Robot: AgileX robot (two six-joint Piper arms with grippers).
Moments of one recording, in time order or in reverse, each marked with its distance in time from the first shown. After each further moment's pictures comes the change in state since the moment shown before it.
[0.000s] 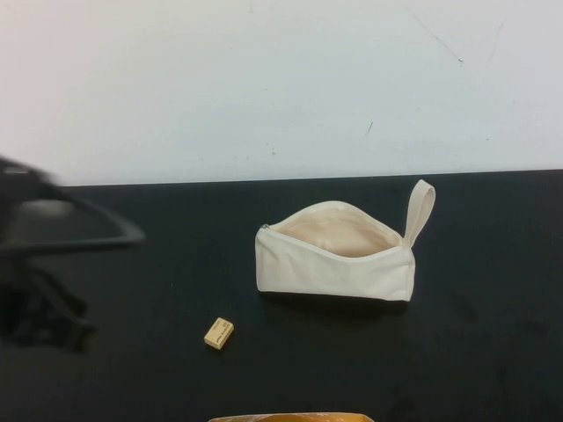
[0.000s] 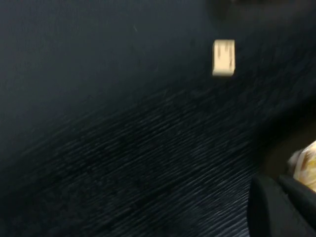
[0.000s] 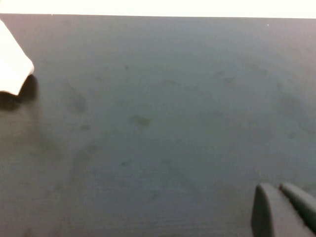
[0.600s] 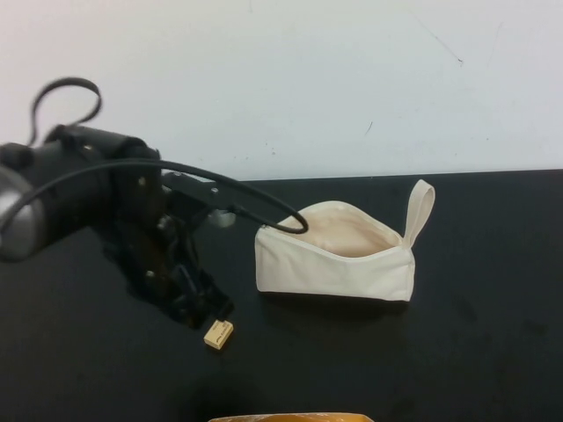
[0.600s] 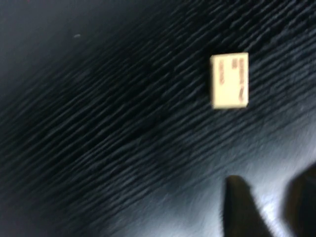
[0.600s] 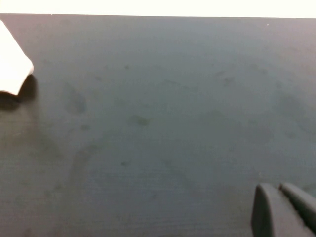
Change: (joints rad) right arm 0.000 0.000 0.000 0.000 0.000 0.000; left arm -0.270 0.615 -0.296 0.201 -0.004 -0.228
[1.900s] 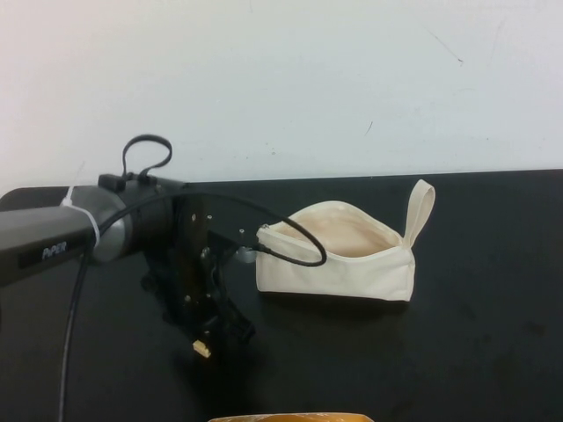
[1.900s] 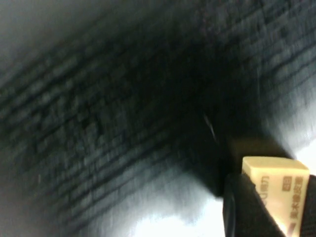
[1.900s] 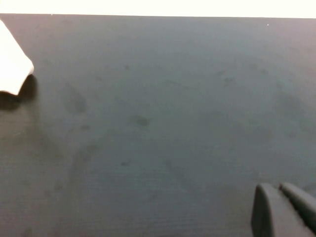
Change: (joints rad) right arm 0.000 0.000 0.000 0.000 0.000 0.000; left arm 0.000 0.270 -0.052 -0.032 -0.114 0.022
